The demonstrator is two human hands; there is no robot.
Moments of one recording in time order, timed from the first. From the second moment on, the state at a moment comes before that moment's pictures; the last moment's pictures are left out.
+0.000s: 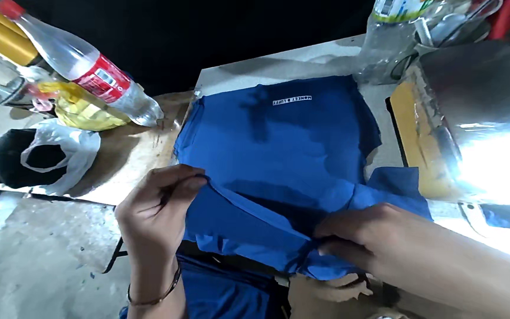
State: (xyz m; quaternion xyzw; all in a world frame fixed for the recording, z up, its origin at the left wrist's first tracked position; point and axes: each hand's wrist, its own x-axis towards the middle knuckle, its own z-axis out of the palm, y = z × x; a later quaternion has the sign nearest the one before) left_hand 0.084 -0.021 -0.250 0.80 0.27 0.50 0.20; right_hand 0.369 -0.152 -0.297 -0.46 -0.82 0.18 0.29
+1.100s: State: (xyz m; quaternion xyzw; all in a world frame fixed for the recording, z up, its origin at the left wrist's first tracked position) left_hand 0.058 -0.055 -0.239 0.74 0.45 0.43 0.27; right_hand 0.377 -0.132 -0.303 -0.44 -0.82 0.26 0.27
